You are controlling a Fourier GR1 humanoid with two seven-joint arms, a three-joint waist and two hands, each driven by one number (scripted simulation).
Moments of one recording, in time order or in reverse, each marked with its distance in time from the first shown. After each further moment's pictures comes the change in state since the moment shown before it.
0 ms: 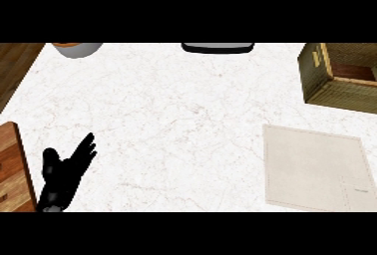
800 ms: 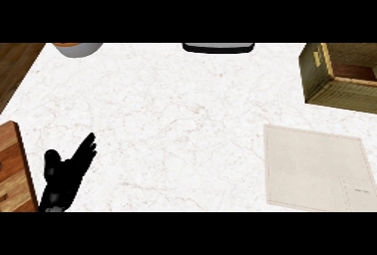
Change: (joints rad) left arm 0.003 -0.017 0.006 0.001 -0.021 -0.004 -0.017; right arm 0.053 -0.076 -0.107 0.355 -0.078 -0.194 -0.248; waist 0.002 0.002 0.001
